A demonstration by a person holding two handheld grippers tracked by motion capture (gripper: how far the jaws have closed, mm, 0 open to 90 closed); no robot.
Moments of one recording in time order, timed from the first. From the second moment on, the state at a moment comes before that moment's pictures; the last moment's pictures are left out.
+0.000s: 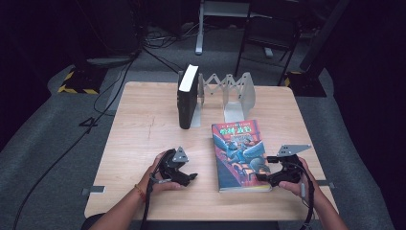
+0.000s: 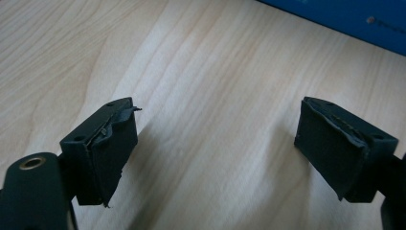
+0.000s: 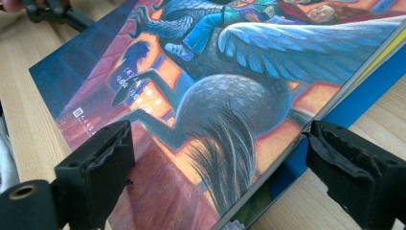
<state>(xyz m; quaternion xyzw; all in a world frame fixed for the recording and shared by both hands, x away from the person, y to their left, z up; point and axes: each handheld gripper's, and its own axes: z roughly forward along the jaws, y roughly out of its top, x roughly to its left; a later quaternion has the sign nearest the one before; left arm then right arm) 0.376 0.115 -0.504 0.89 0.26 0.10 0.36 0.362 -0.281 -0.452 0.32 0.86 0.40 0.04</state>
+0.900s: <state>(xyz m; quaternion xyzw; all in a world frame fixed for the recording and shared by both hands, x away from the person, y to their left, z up) 0.417 0.077 -0.471 0.84 0.26 -0.01 0.48 0.355 -0.276 -0.451 0.30 0.87 0.40 0.05</state>
